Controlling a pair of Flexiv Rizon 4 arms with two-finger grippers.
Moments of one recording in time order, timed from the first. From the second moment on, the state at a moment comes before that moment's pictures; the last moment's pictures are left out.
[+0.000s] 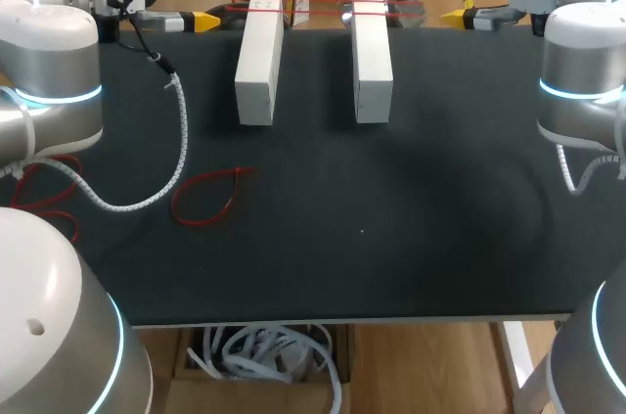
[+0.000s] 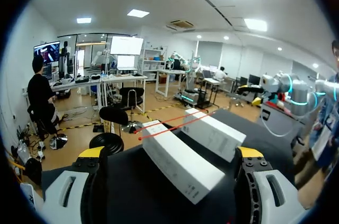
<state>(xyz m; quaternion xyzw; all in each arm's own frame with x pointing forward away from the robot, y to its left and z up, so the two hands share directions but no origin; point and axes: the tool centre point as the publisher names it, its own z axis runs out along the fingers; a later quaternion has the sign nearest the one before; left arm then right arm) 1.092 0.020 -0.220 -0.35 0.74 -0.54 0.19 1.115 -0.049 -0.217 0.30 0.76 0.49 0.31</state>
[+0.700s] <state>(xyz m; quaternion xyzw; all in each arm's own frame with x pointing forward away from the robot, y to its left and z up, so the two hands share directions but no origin) 1.120 0.000 -0.216 -0.14 0.79 -0.58 0.15 1.115 -0.049 -0.217 0.30 0.76 0.49 0.31</state>
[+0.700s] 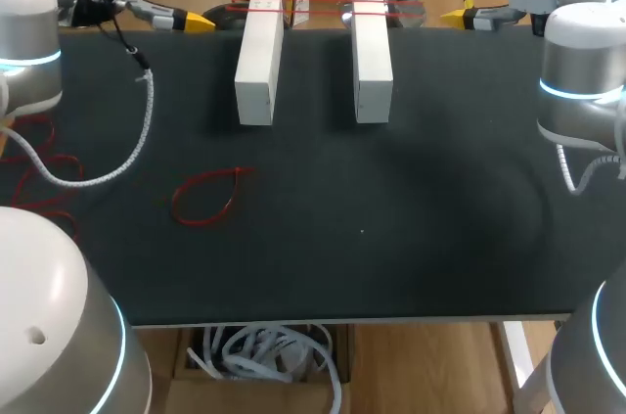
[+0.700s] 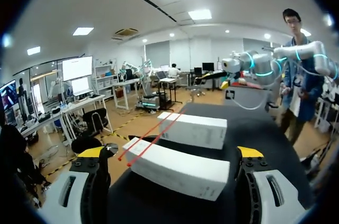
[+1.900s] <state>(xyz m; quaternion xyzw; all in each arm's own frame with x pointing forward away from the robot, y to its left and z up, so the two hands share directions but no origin) 1.203 -0.014 -0.264 -0.03 0.80 -0.59 0.10 1.115 -0.049 -0.217 0.30 0.76 0.49 0.31</state>
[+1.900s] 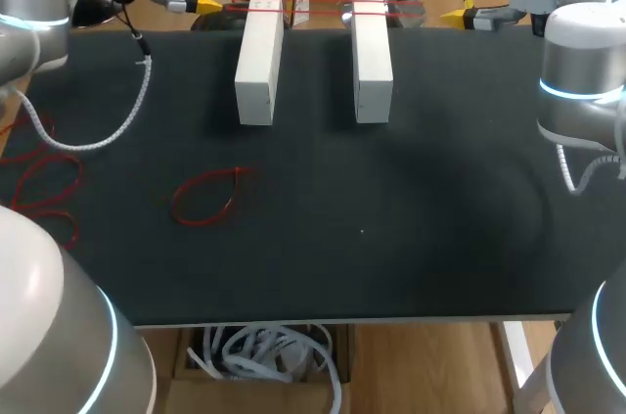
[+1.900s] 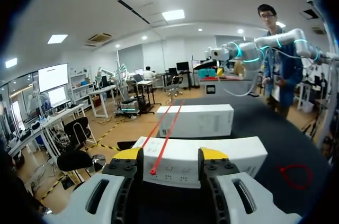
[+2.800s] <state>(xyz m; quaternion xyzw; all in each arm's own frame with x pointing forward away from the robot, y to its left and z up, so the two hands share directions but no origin) 1.227 -0.029 -0.294 -0.01 0.80 -0.60 0.08 1.115 -0.049 -0.217 0.30 0.76 0.49 0.31</state>
